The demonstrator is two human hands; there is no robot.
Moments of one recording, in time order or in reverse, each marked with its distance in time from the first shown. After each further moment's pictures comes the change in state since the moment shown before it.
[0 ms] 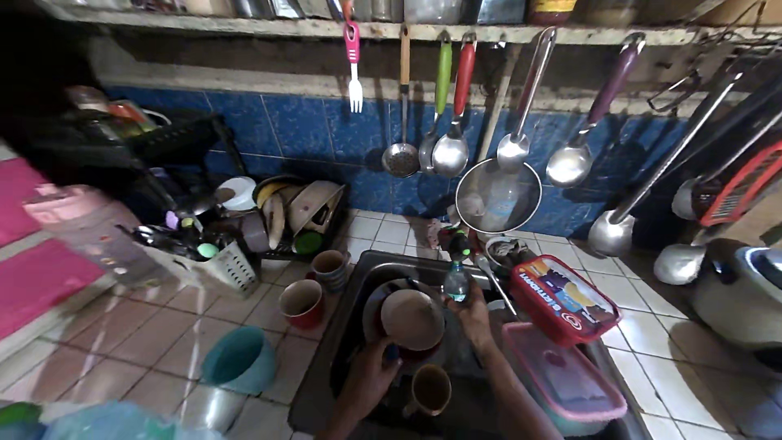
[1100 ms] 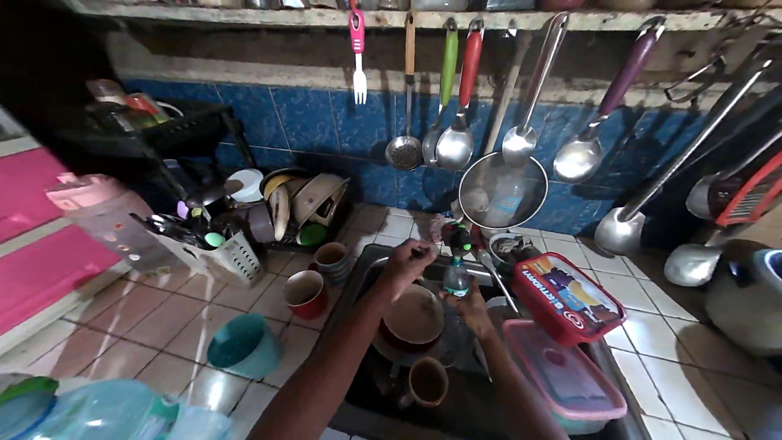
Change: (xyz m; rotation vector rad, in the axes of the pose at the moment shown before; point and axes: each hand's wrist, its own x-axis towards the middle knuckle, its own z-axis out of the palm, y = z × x) left_hand 0.089 0.130 -0.052 -0.391 0.077 0.174; right_hand 0.016 0.007 -0.005 -0.017 -0.163 0.203
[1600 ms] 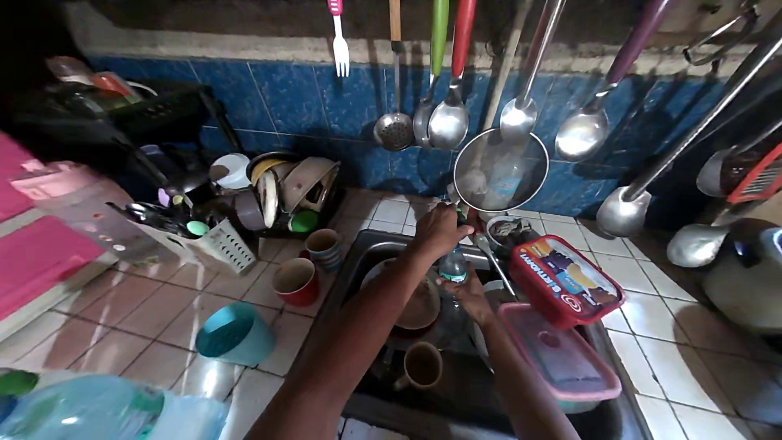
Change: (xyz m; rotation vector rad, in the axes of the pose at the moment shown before) left_hand 0.051 0.040 0.054 0.723 -0.028 0.166; right_hand 0.001 0.008 -0.006 0.104 -0.039 -0.033
